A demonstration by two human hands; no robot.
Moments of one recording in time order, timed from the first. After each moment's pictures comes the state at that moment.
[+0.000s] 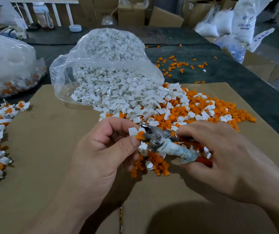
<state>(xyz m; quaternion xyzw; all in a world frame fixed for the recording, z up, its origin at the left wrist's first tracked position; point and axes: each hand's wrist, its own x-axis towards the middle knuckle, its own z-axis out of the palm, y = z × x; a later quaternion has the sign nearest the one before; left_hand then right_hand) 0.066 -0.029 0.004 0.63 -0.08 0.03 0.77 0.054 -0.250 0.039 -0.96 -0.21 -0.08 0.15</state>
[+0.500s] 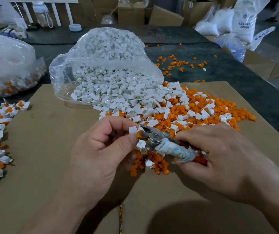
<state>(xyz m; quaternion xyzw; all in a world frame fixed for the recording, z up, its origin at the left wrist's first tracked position) 0.070 -0.024 -0.004 0.67 -0.11 0.07 0.73 0.054 -0.245 0.039 -0.97 -0.19 -0.04 0.13</state>
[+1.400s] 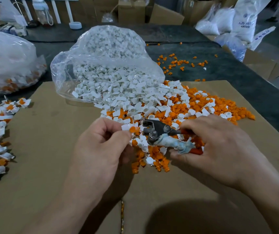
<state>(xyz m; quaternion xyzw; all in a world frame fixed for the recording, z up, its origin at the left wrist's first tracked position) 0.069 -0.023 -0.001 0.75 0.01 0.08 0.66 0.066 -0.249 0.027 -0.98 -0.17 -0.10 0.09</state>
